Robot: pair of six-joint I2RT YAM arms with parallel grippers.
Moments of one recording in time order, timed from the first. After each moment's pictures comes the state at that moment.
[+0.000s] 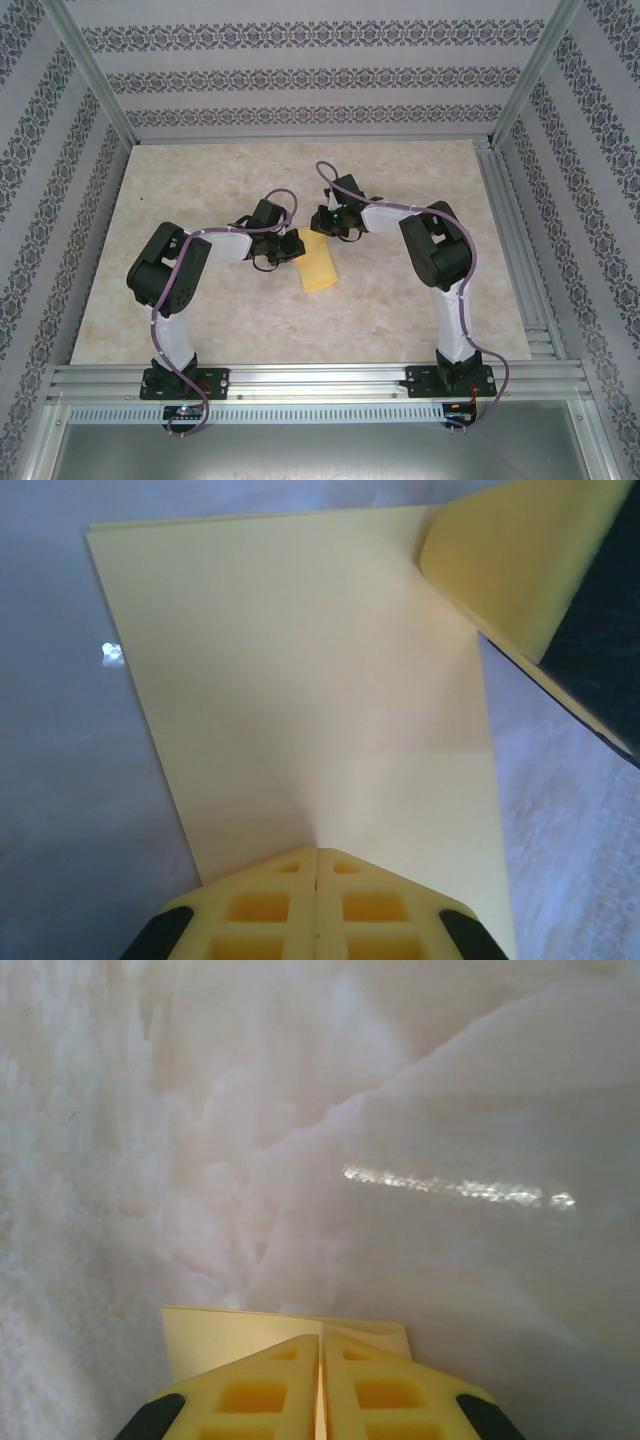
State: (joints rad) left arm -0.48 1.90 0.98 -0.07 0.43 -0.79; right arm 0.50 2.15 1.37 -0.16 -0.39 0.63
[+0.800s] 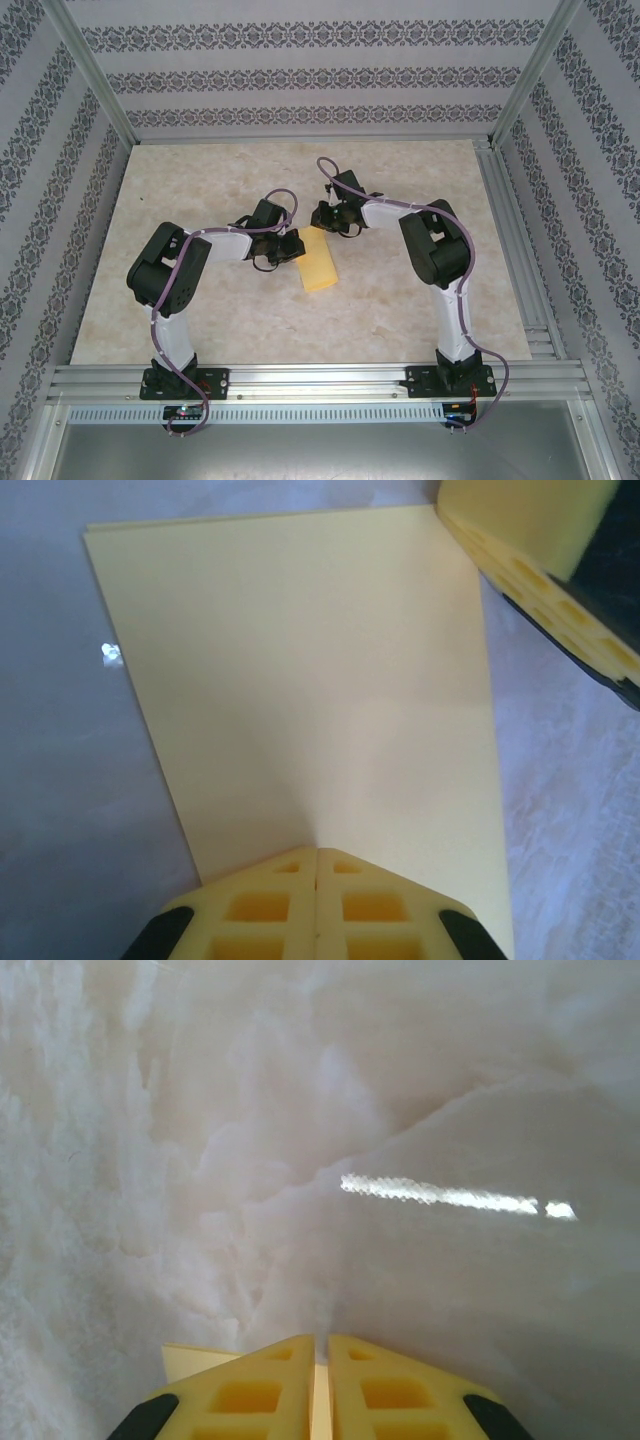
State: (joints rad) left arm -0.48 1.90 0.98 -0.07 0.43 -0.79; right arm 0.49 2.16 1.42 -0.20 -0.39 0.63
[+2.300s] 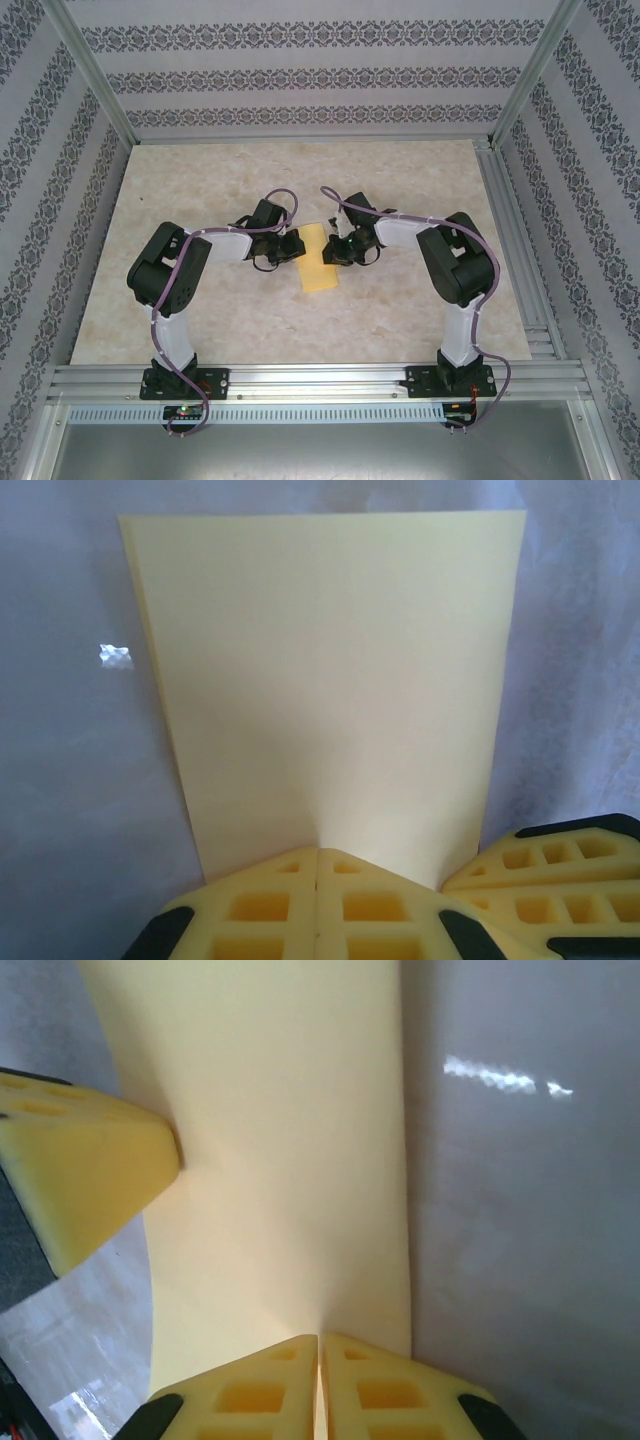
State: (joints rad) left arm -0.48 1.90 0.98 -0.07 0.43 -0.79; right arm 0.51 1.95 1.13 -0.40 -0.55 0.42
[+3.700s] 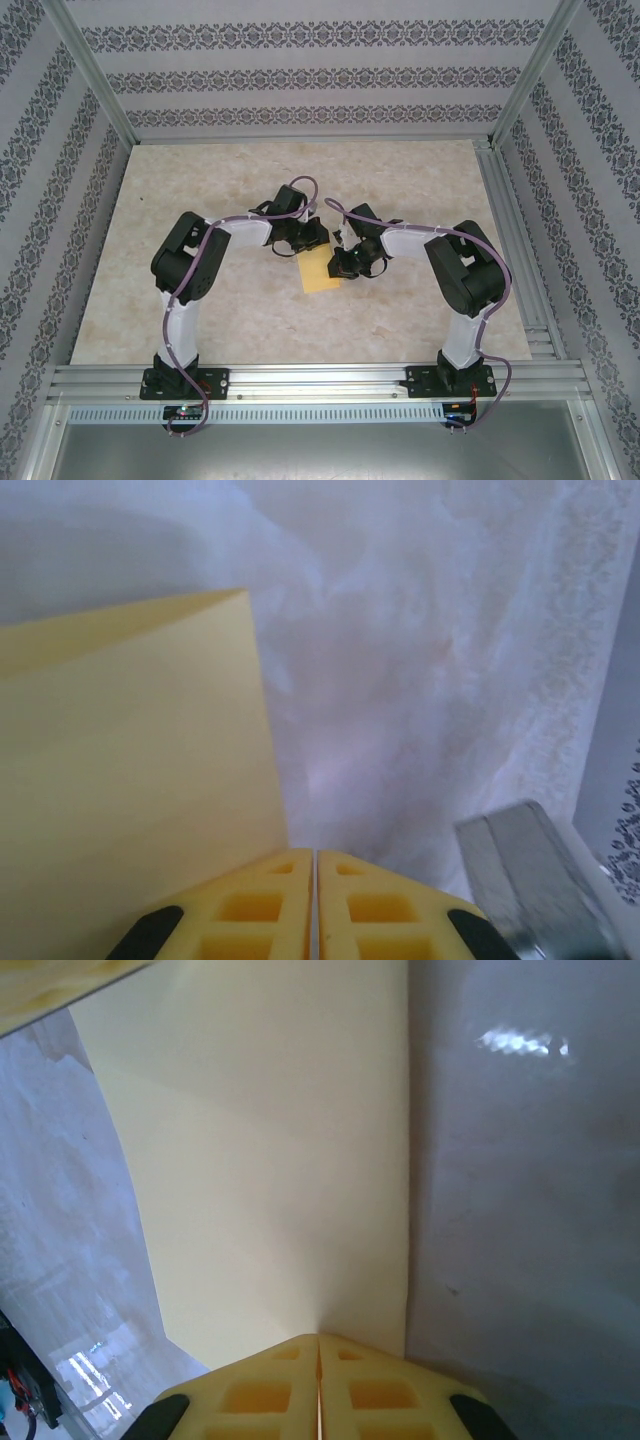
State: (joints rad) left arm -0.53 2.07 1.25 -0.10 0.57 -0.83; right arm 0.53 1.87 1.00 -0.39 -0.59 0.42
